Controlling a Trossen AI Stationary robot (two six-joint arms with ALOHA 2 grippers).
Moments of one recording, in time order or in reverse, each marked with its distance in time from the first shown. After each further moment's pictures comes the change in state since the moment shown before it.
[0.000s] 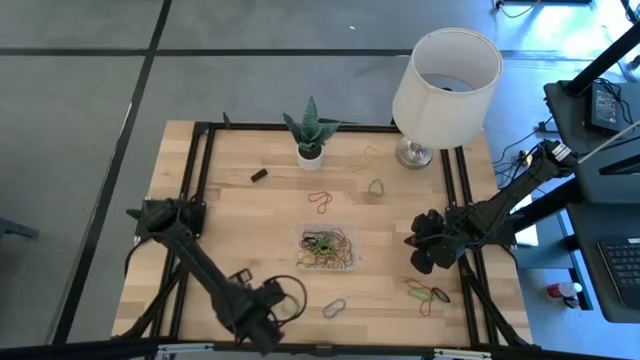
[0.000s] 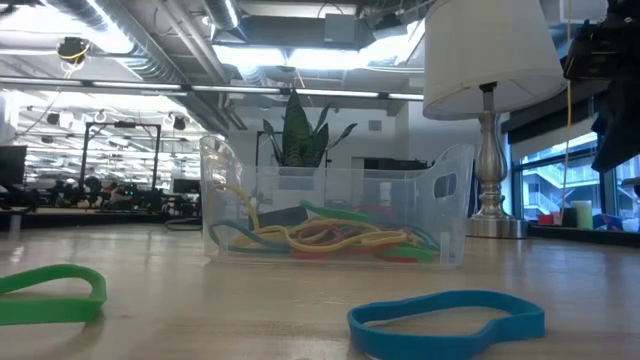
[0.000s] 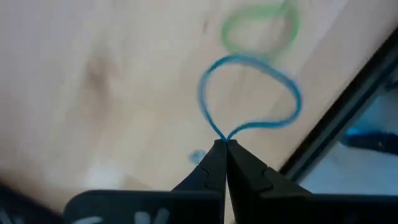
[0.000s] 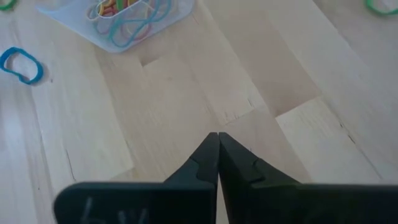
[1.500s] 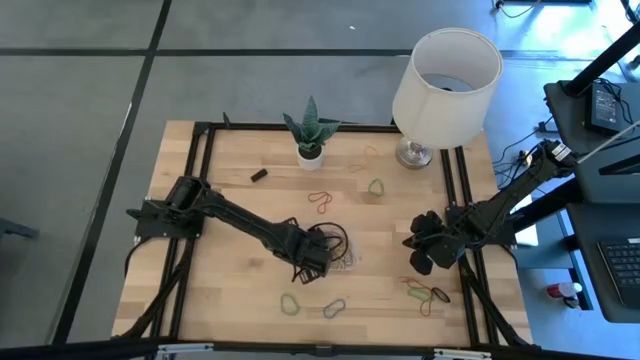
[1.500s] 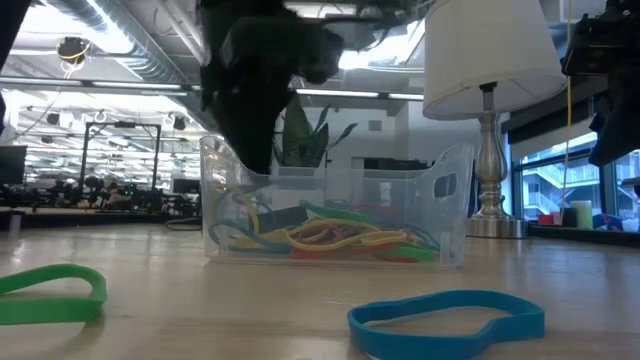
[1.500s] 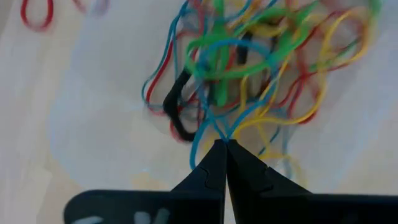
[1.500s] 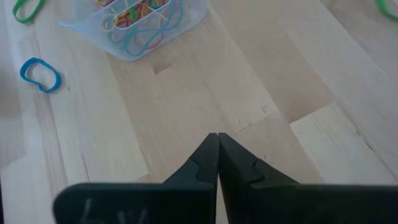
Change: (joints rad) left arm 0.439 0.001 -0.211 0.349 -0.160 0.527; right arm 0.000 0.001 0.000 0.047 0.000 0.000
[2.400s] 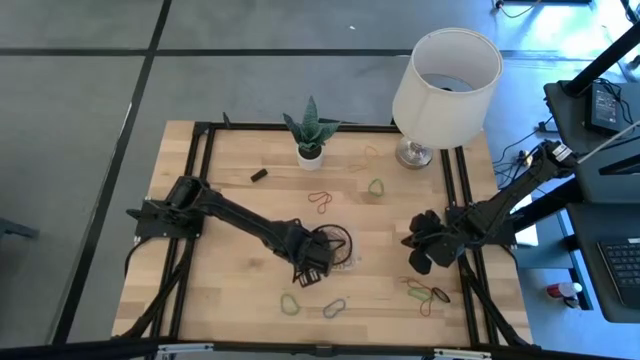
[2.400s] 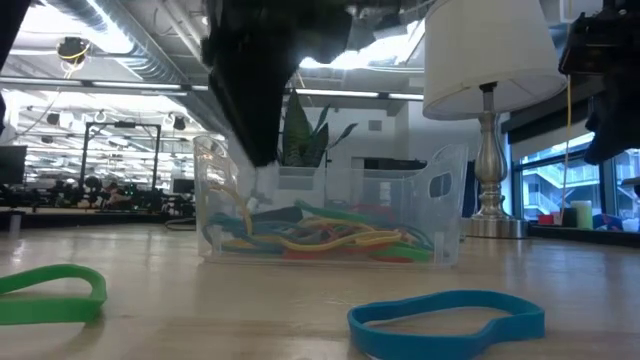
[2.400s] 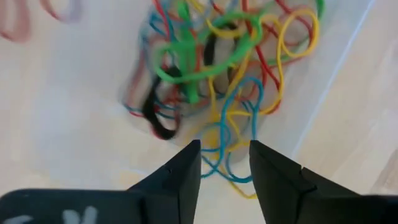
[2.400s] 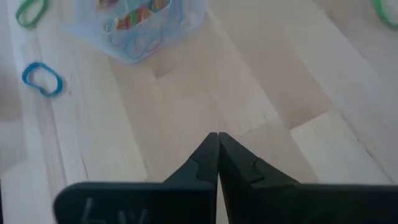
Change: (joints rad) left arm 0.003 0.000 0.066 -0.046 0.076 0.076; right arm -0.018 0.000 0.000 0.014 0.001 -0.026
